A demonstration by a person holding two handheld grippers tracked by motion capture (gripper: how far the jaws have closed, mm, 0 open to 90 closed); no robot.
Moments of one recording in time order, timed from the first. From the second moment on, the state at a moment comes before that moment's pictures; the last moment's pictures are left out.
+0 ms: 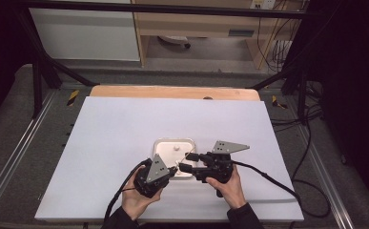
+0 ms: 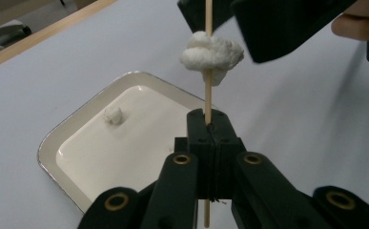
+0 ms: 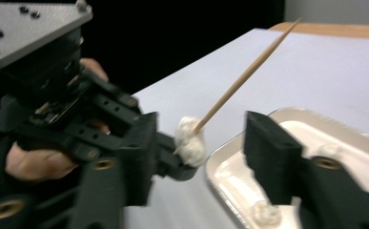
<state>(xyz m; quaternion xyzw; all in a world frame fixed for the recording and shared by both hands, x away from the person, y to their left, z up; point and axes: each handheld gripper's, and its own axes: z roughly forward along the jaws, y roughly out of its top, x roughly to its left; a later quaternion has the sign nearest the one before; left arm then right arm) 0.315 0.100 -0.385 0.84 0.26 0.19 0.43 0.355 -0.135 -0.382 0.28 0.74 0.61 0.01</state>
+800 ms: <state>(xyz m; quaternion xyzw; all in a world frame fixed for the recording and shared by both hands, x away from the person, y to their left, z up) 0.328 0.157 -0.393 0.82 0.32 0.16 0.45 0.398 -0.108 -0.433 0.32 0.84 0.44 0.09</state>
